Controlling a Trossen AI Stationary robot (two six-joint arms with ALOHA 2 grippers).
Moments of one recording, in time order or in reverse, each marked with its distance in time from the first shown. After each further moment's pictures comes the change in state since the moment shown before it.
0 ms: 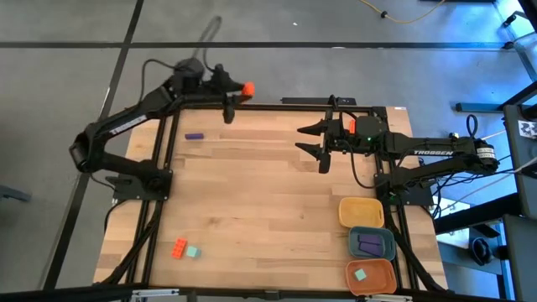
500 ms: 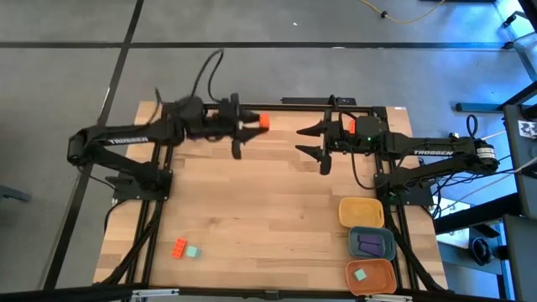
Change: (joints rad) left arm -0.428 -0.037 -0.133 0.419 -0.213 -0.211; right arm 0.000 0.000 0.000 0.001 -0.049 -0.028
